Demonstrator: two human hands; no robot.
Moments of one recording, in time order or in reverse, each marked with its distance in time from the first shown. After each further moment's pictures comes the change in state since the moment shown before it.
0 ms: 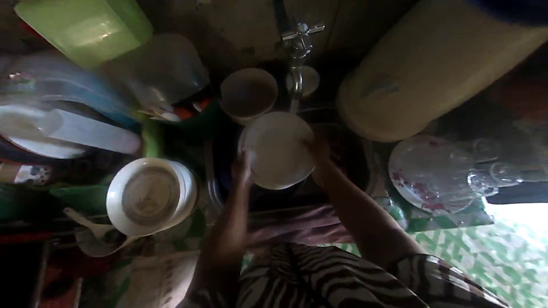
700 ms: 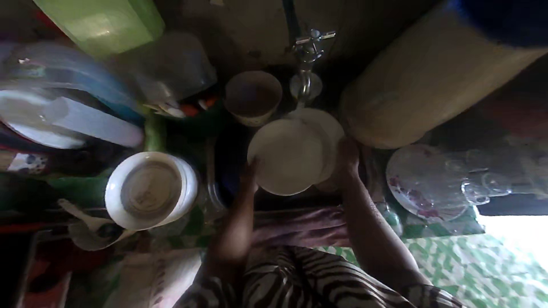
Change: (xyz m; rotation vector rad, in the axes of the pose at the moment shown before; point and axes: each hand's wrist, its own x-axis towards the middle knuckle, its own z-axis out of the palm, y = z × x) left_hand 0.000 -0.026 0.013 -0.067 -0.100 -0.086; right_hand -0.051 -0.013 -0.053 0.328 0.194 0.013
